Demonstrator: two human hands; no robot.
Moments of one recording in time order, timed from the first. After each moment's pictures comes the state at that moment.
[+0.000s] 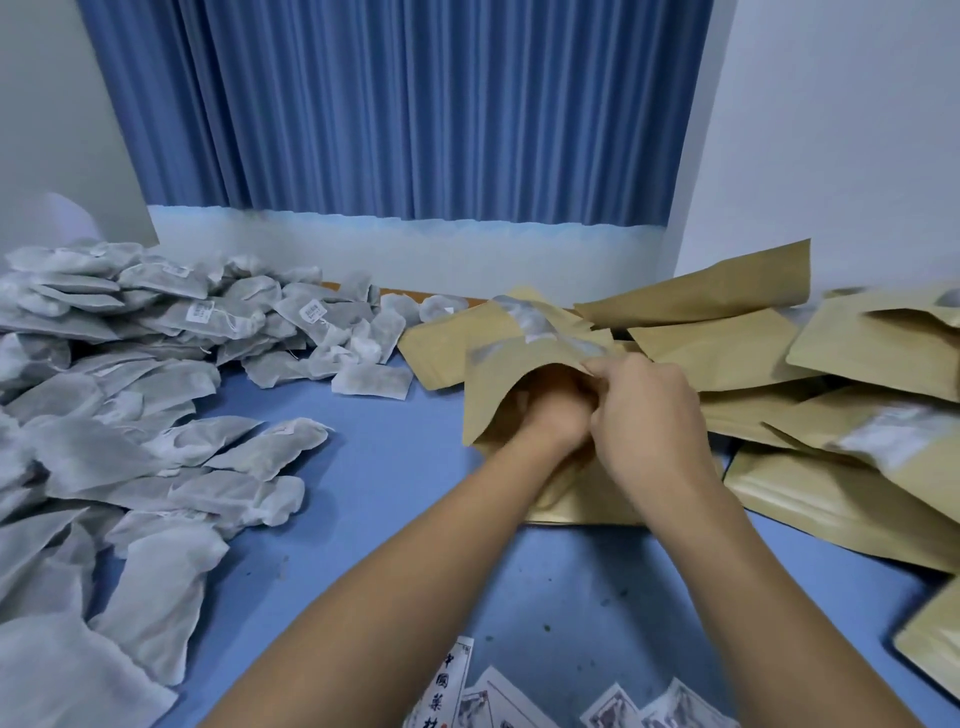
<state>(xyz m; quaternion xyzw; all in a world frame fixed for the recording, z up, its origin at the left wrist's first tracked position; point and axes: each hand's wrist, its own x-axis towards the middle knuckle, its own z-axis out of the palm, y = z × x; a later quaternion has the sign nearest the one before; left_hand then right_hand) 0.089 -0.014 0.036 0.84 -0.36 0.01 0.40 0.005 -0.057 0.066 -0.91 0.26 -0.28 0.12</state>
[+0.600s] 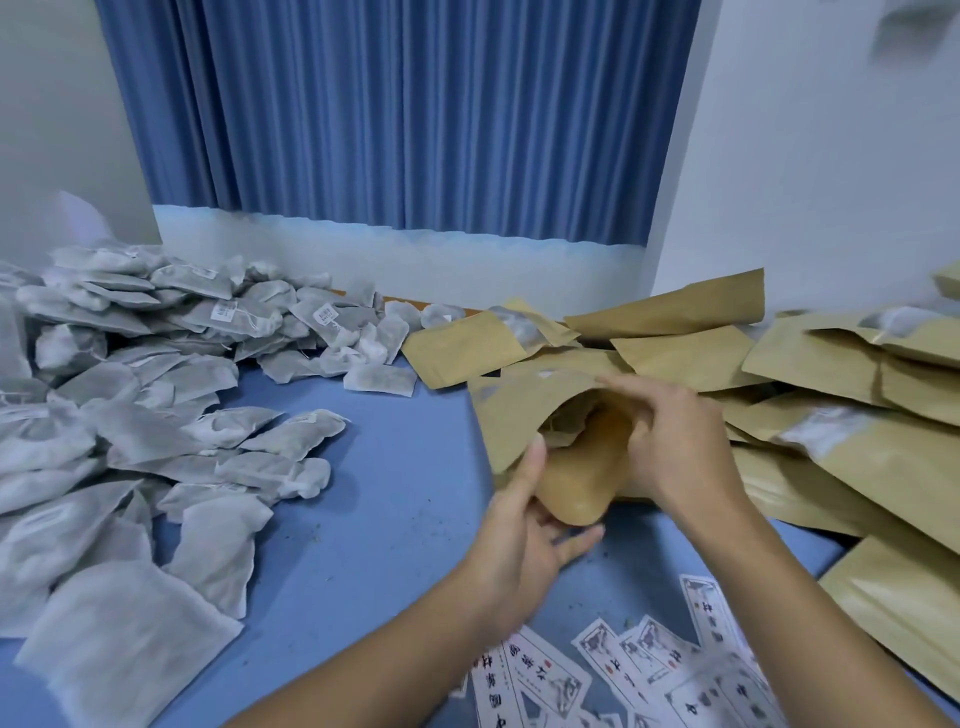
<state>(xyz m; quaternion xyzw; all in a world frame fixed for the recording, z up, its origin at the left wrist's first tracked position) -0.001 0.088 -0.012 0.38 -0.13 -0.40 0.82 -0.057 -0.049 0.063 -0.89 0.21 -0.36 0.19</state>
